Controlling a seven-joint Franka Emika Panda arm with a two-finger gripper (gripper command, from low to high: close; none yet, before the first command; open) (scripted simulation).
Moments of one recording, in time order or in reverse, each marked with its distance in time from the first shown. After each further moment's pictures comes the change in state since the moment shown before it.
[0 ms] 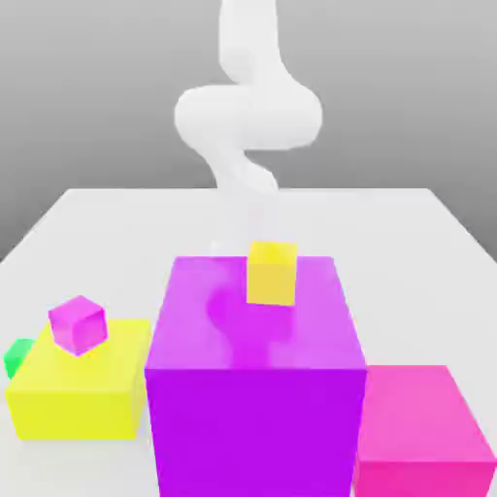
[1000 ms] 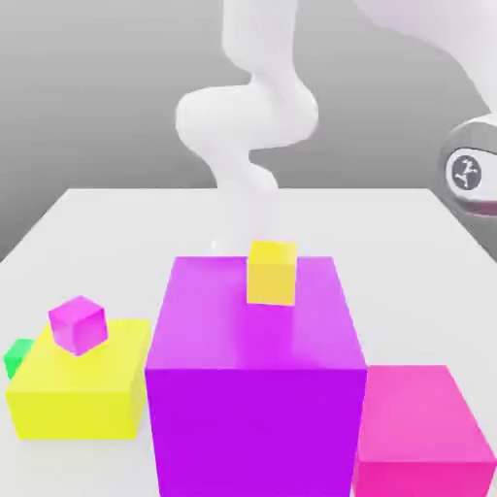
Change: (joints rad) arm 0.352 1.101 0.192 0.166 -0.147 0.232 -0.453
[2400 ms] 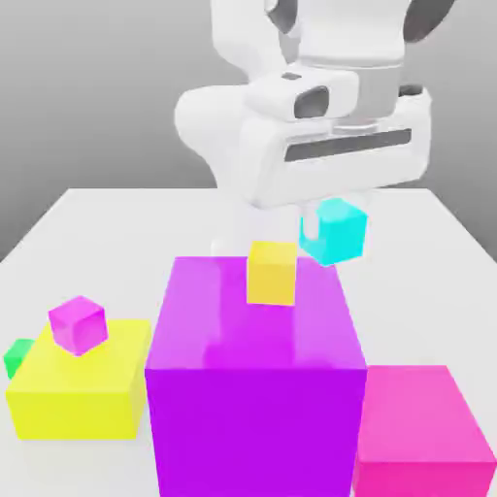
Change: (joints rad) arm -0.273 -0.815 -0.183 -0.335 0.149 -0.519 0.226
